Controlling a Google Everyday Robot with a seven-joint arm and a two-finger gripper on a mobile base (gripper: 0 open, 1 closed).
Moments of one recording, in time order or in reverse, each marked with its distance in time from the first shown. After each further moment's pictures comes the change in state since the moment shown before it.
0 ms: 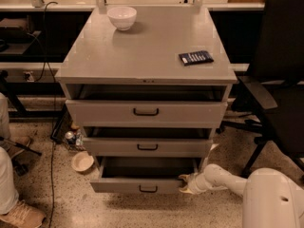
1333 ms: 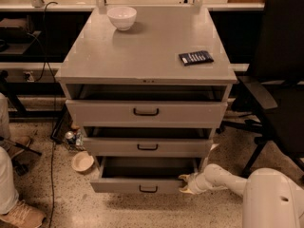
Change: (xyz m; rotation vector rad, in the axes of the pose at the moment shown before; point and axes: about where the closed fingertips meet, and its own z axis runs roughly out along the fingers) arm 0.000 0.000 0.000 0.000 0.000 0.000
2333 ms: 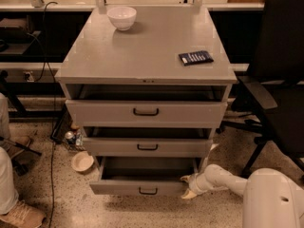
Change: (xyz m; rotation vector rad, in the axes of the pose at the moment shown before) arm 0.000 0.000 0.000 0.000 0.000 0.000
